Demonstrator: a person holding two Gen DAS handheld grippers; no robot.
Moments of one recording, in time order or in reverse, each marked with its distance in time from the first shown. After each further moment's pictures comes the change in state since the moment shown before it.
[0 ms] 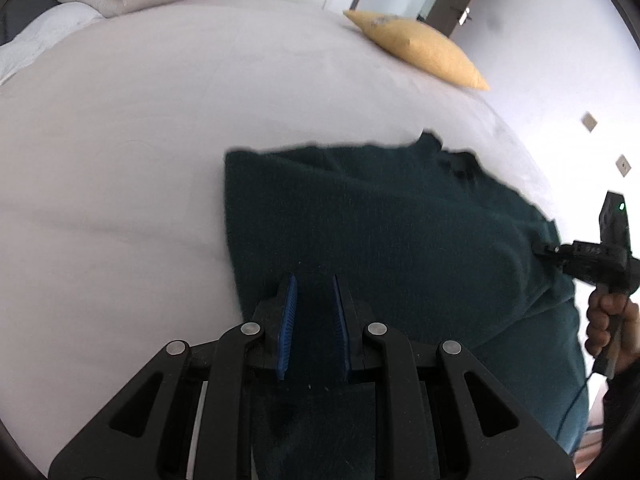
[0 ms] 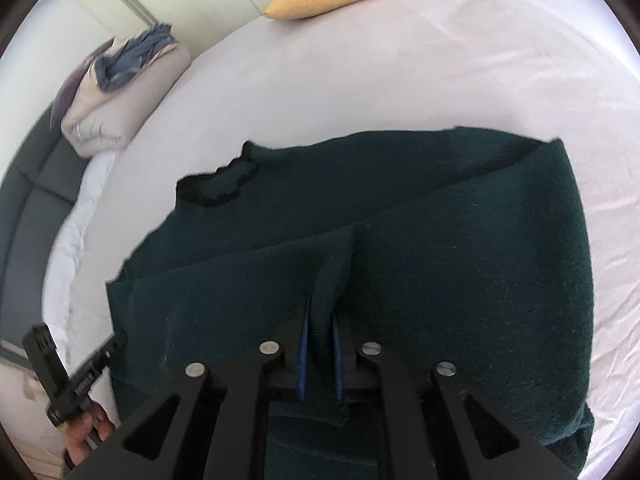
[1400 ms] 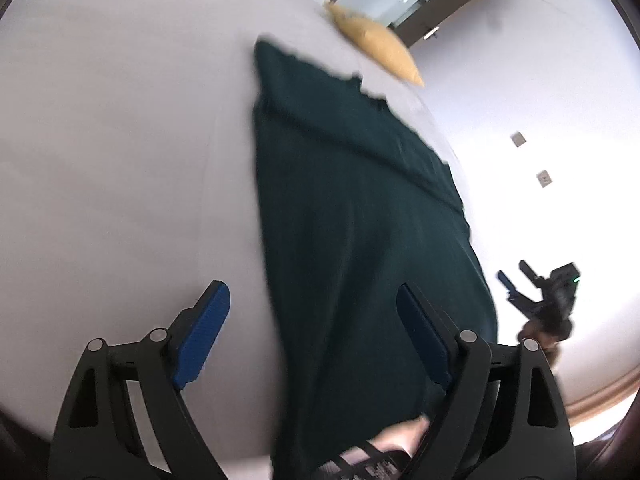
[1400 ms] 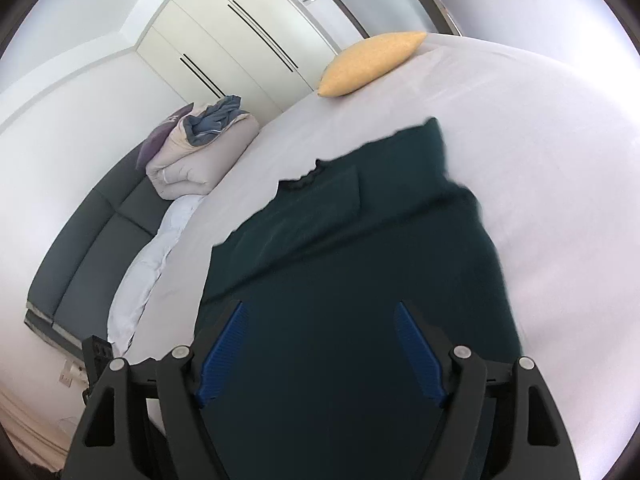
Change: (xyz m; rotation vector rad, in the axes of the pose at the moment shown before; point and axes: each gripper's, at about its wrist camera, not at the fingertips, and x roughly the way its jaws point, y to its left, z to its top) left arm -0.173 0.045 -0.210 -0.189 0.107 -0.322; right arm -0.182 -0.055 -0.219 -0.043 -0.283 0.247
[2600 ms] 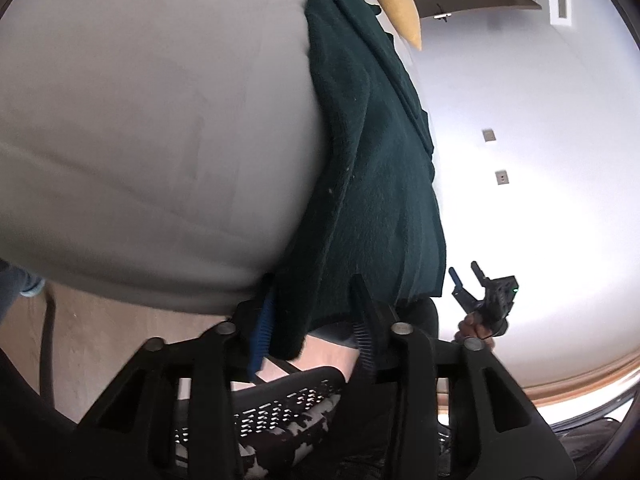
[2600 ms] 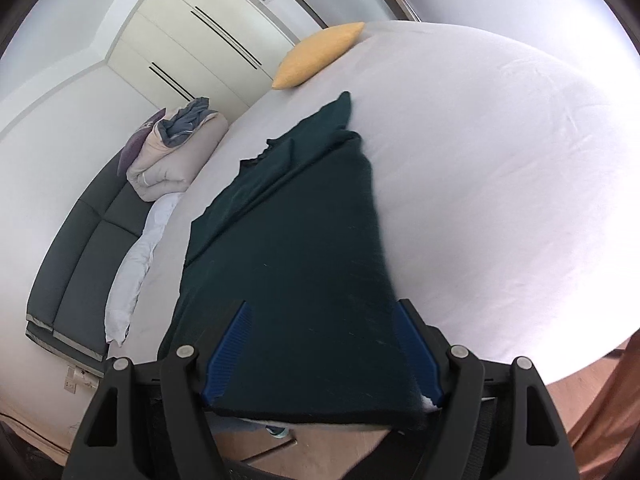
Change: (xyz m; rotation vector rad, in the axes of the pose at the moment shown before) left arm 0.052 0.045 -0.067 -0.218 0.221 -0.240; right arm -0.082 -0.056 -0.050 0.096 0.043 -0.077
